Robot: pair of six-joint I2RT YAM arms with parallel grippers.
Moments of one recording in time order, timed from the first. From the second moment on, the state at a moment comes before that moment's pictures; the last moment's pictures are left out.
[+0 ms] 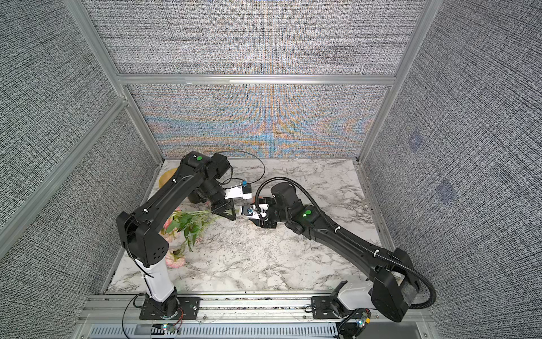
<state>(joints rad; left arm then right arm) -0.54 1.86 1.91 -1.66 0.54 0.78 0.71 1.34 1.07 -0.31 -0.32 -0.83</state>
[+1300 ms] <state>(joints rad) -0.54 1.89 1.95 -1.67 0.55 0.79 0.74 1.40 1.08 -0.21 -0.41 -0.82</state>
